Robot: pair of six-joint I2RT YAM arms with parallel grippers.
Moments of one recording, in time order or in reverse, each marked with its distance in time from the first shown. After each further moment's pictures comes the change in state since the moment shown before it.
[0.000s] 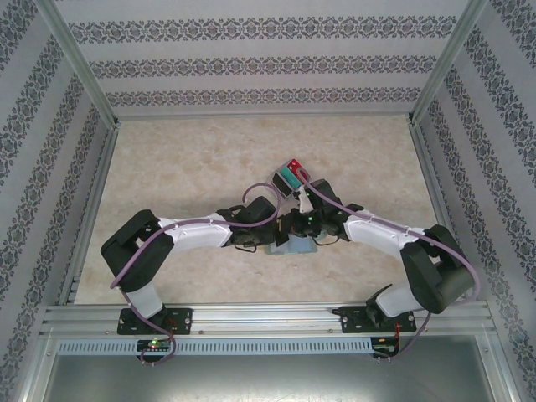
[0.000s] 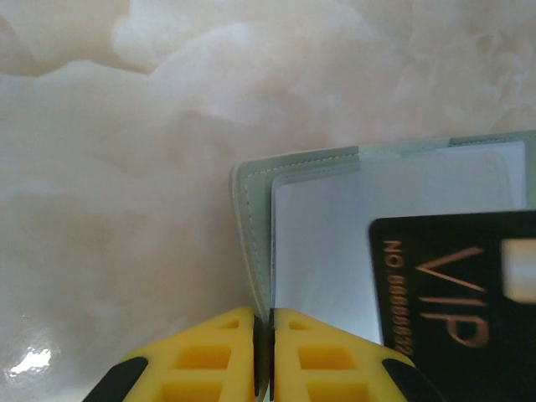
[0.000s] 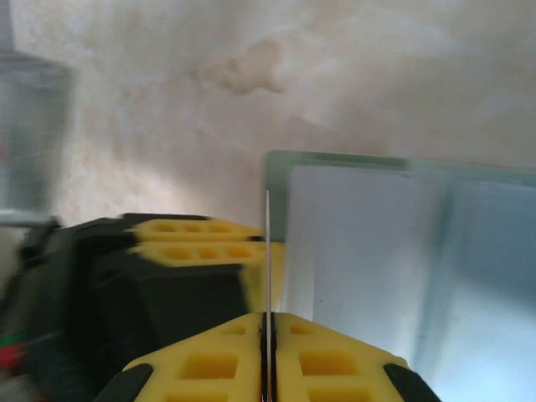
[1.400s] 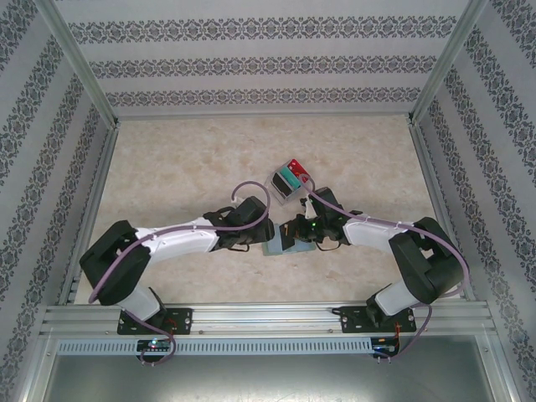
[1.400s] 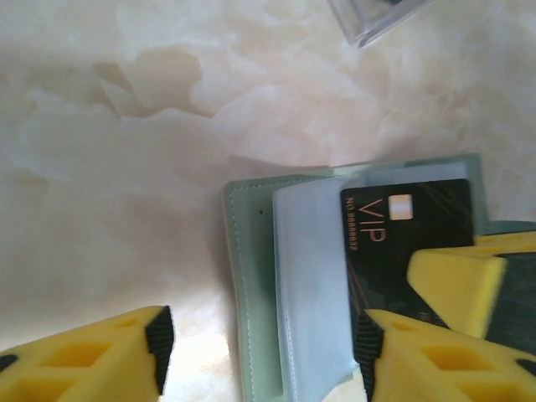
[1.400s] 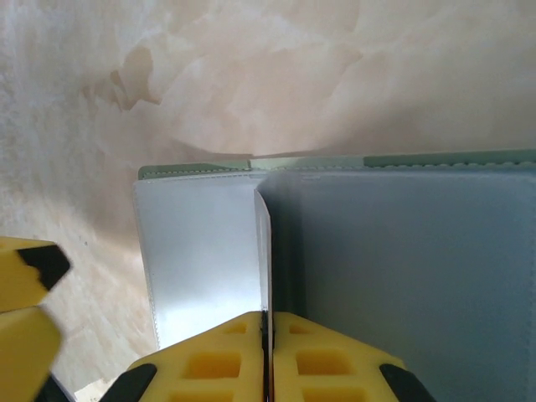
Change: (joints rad) left arm 0.000 -0.128 -0.061 -0.016 -0.076 -0.015; right arm -0.051 0.075 -0.108 0.113 0.053 0.016
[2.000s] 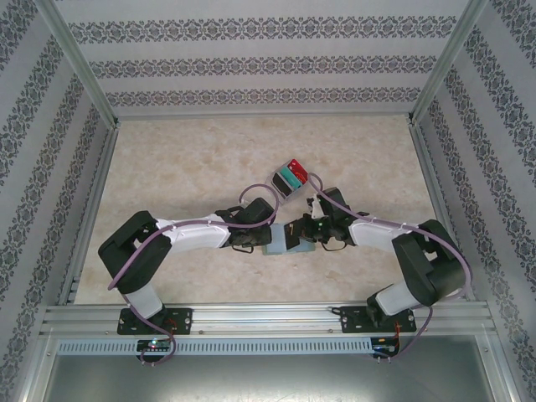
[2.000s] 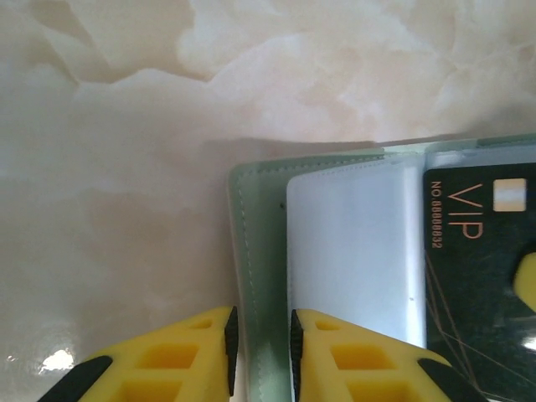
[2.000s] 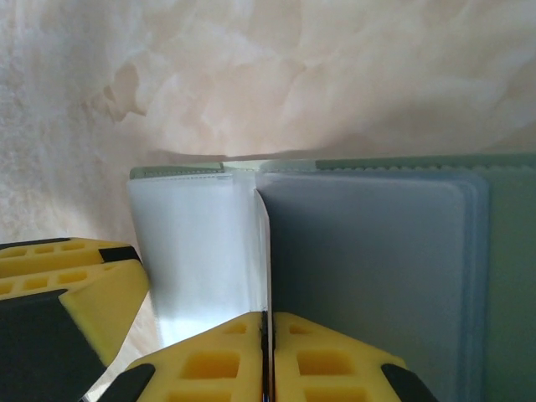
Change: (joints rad) left arm 0.000 0.111 0.049 -0.016 0.026 0.017; right arm -0.059 -0.009 -0.040 0.027 -0.058 -0.008
